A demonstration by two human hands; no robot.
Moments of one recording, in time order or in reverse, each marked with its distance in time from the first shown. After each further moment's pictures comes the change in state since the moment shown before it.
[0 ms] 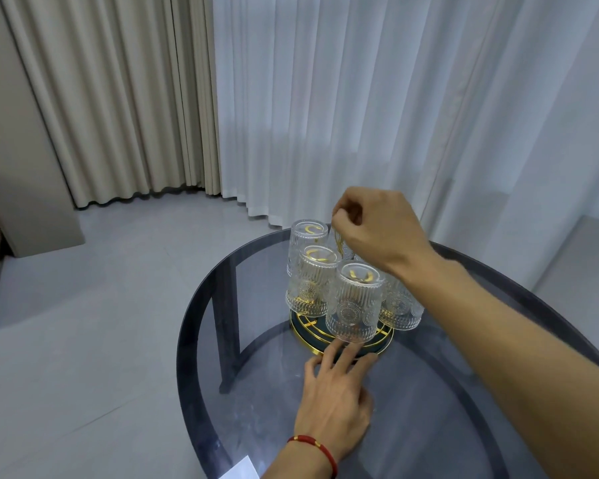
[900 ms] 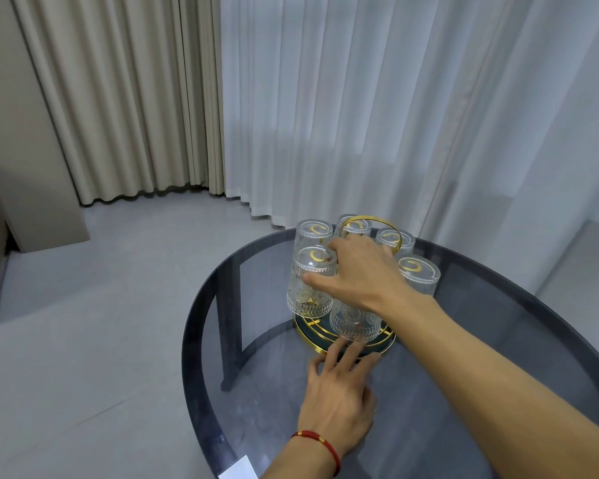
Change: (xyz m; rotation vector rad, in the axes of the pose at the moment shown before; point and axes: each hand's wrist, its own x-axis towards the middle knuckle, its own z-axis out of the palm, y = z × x) left_hand 0.000 -0.003 0.003 -0.011 0.055 0.040; right_hand -0.032 -0.004 0.046 -0.264 -0.329 0.111
